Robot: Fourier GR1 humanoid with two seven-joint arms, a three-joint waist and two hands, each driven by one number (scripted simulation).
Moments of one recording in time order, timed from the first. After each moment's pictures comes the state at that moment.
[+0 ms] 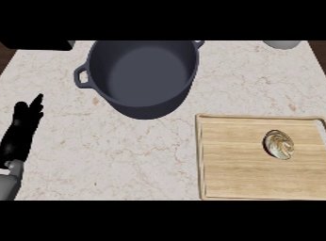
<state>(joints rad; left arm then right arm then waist) -0.13 0.50 -0.12 -1.39 0.07 0.27 0.35 -0.45 -1.02 0.12 -0.97 -0.19 0.78 -0.37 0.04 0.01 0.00</state>
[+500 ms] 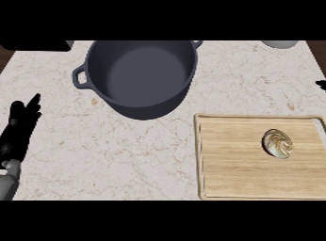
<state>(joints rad) -0.13 0.50 -0.10 -1.39 0.06 0.26 0.35 -0.50 -1.02 0.26 -0.96 -0.02 0.79 -0.41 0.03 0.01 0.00</state>
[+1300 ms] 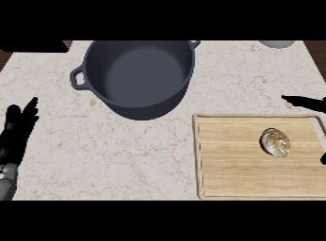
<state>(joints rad) -0.10 0.48 -0.06 -1.40 0.04 0.22 0.34 -0.52 -0.86 0.39 -0.83 0.14 0.67 -0.51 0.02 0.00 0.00</state>
